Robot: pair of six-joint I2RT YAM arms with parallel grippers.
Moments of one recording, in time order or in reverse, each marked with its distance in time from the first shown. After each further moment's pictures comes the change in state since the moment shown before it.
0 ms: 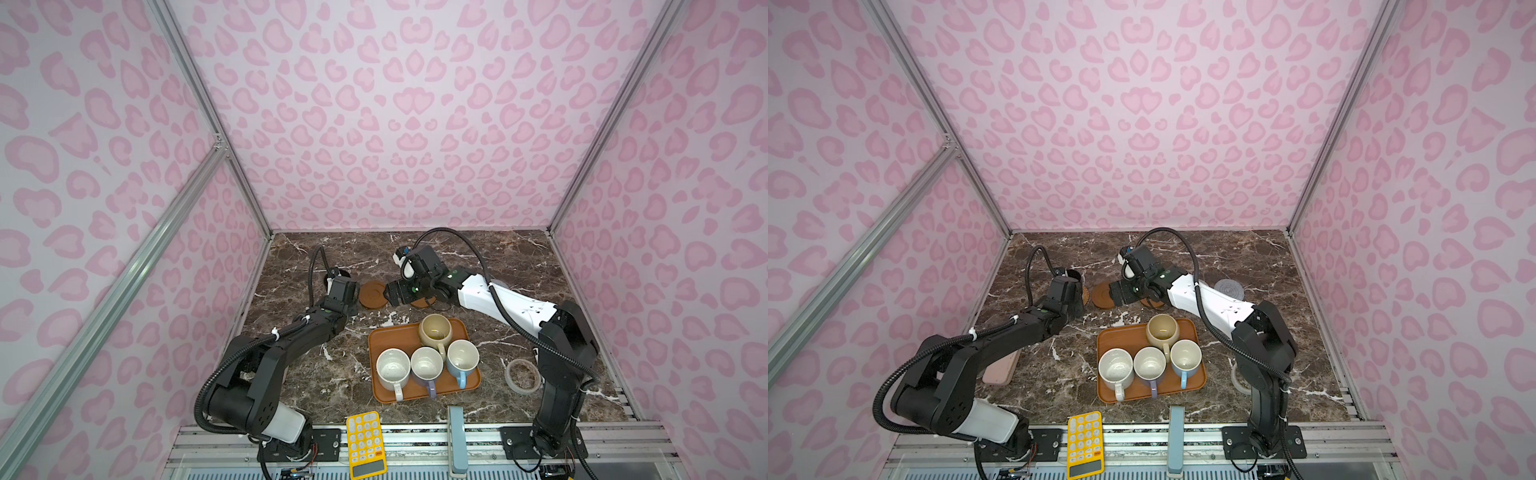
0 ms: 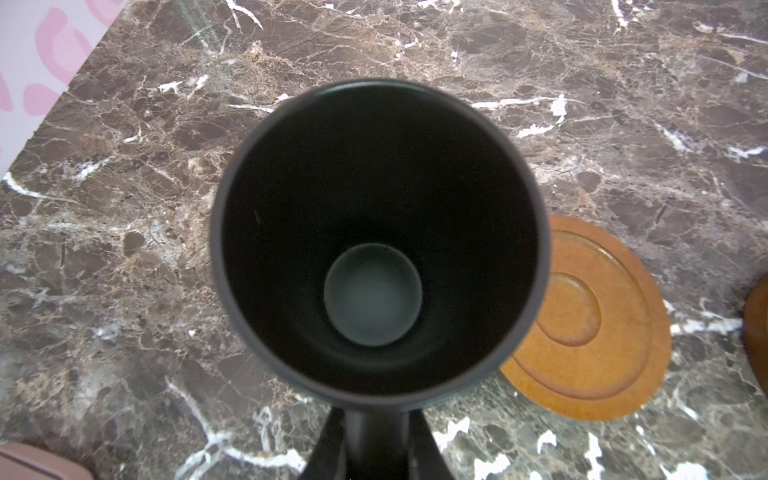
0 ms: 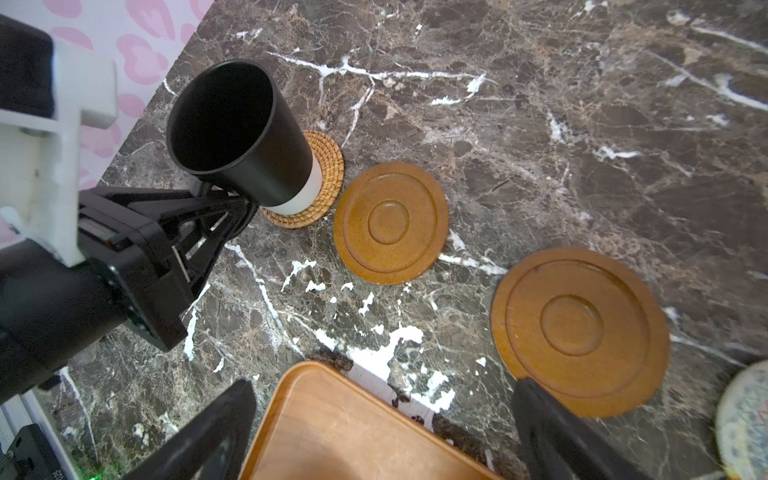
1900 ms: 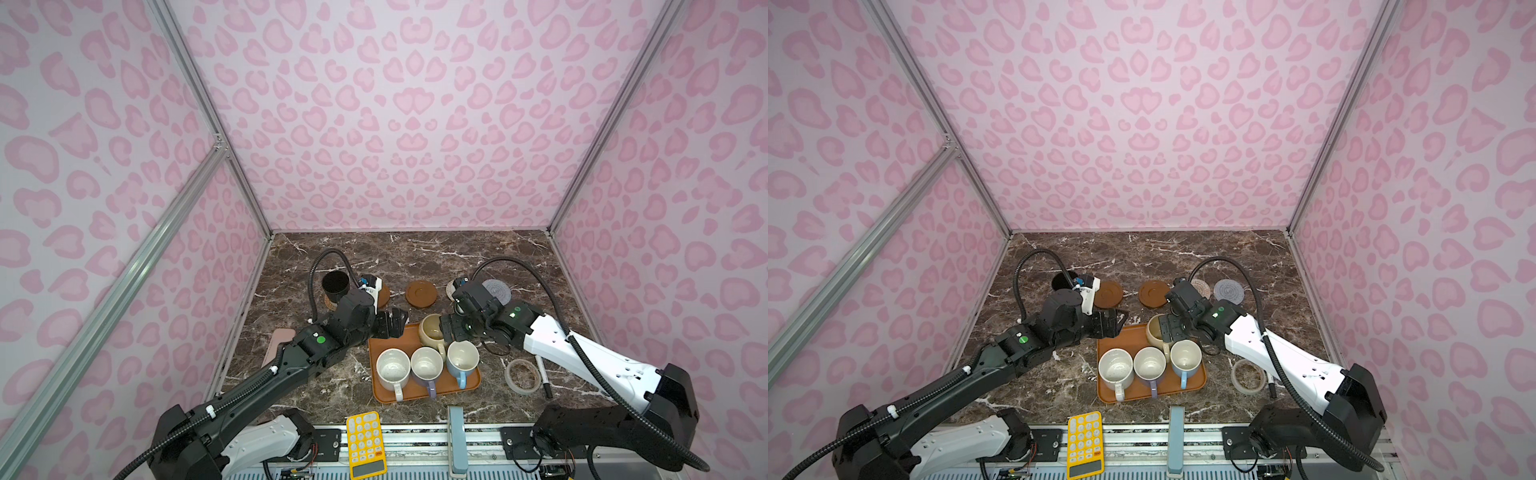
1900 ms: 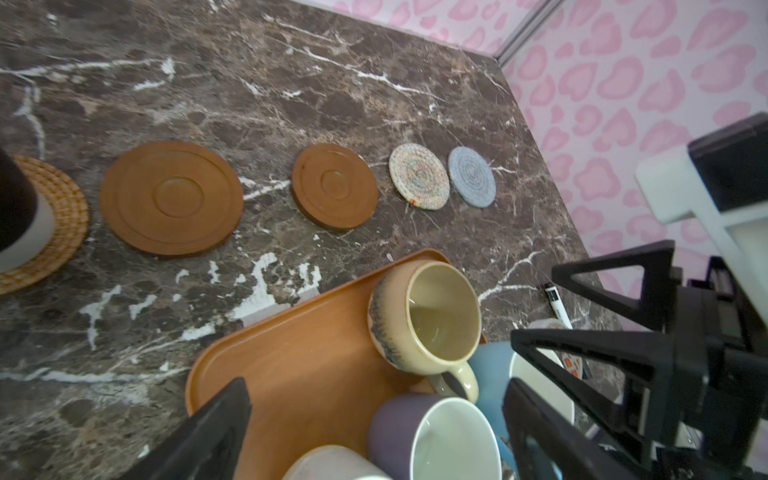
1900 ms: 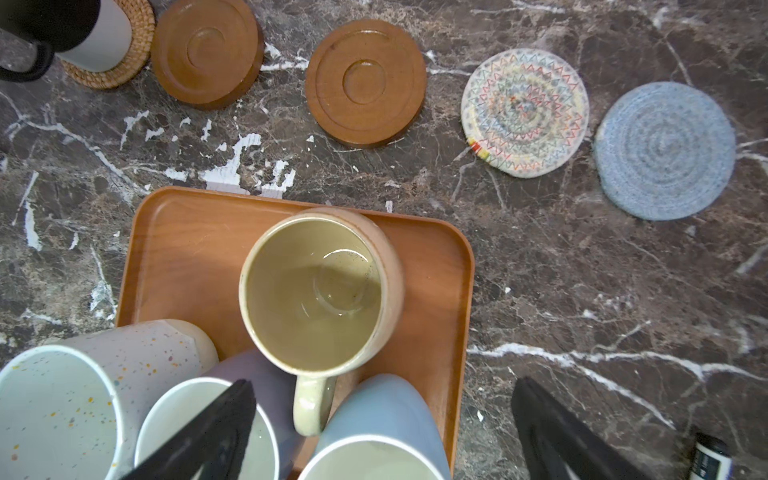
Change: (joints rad) left arm -0.368 -0.406 0.067 -0.278 0.415 -0.193; right arm 0.016 -0.539 -0.446 -0.318 0.273 0.143
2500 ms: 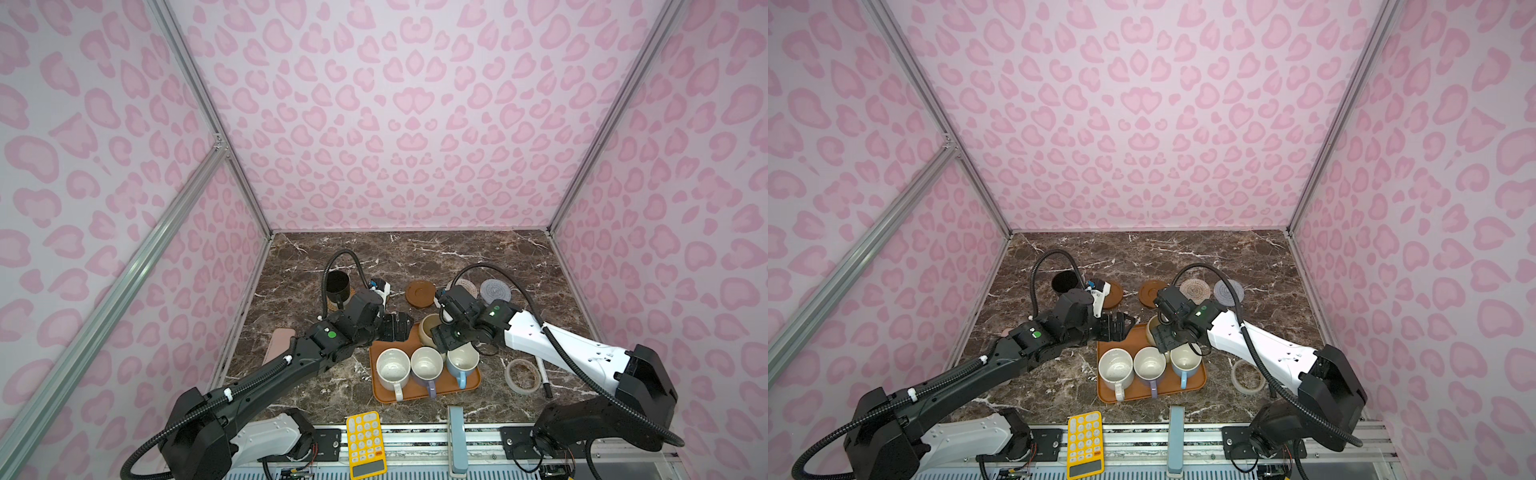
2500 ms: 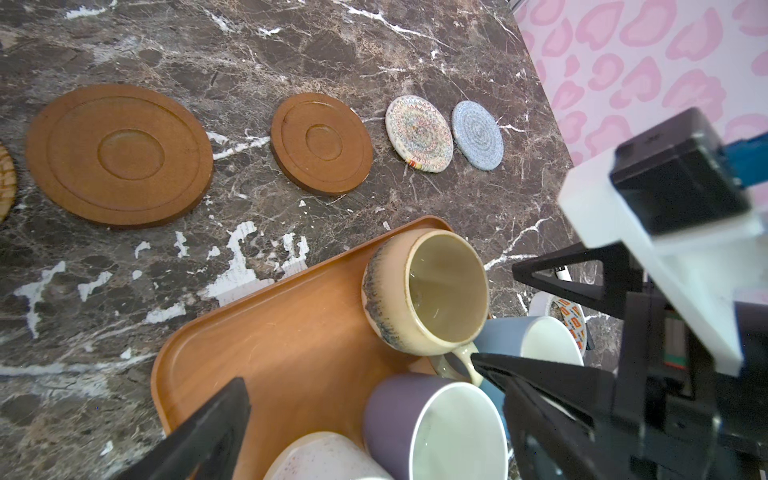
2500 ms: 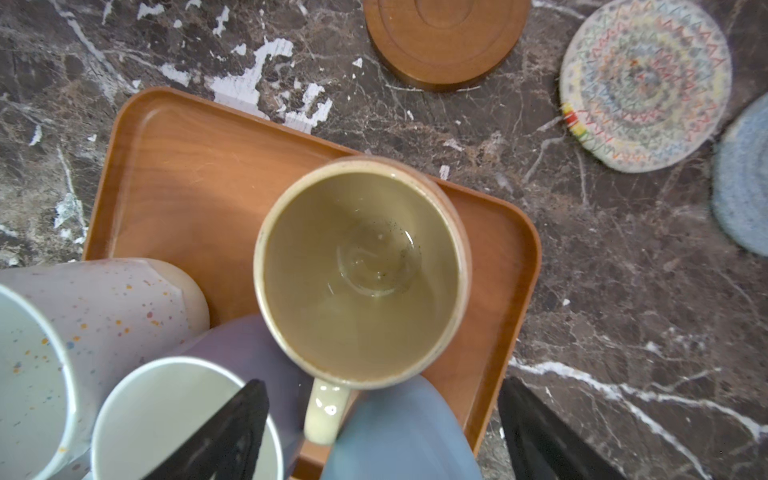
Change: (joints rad) left arm -0.019 0.071 0.004 0.002 0.043 -0.008; right arm 0.031 0.118 -0.005 0.029 -0.094 -0.120
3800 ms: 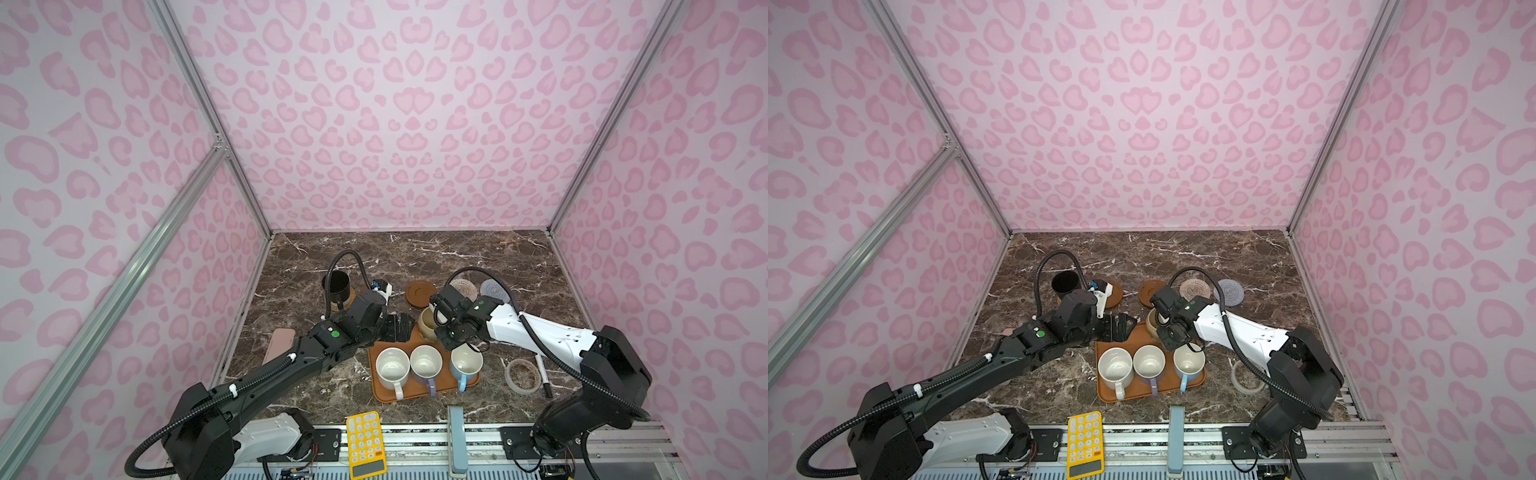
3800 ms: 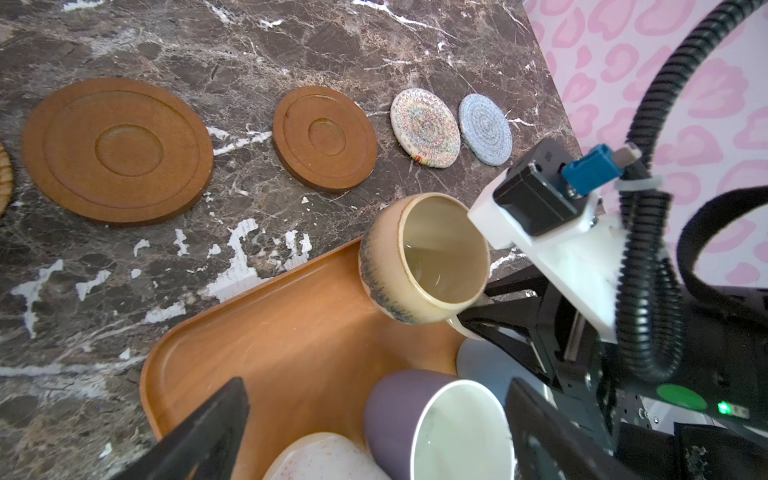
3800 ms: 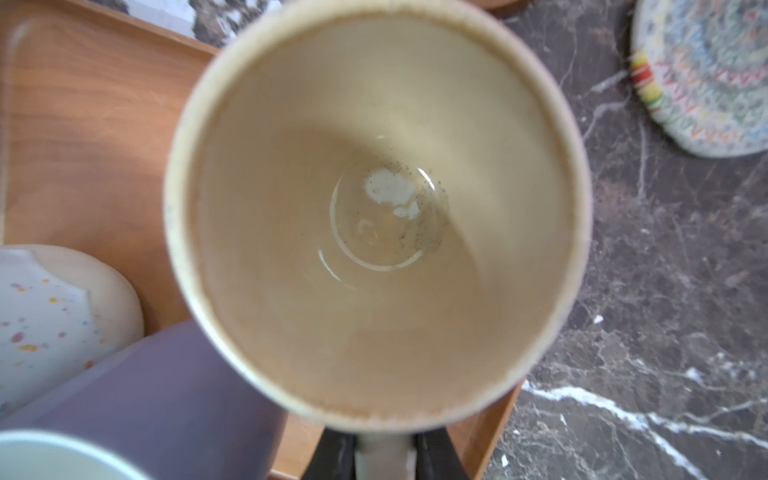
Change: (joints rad) left arm -0.007 0.024 0.002 0.012 -0.021 0.003; right arm -0.039 0.135 0.014 0.011 -0.025 -0.055
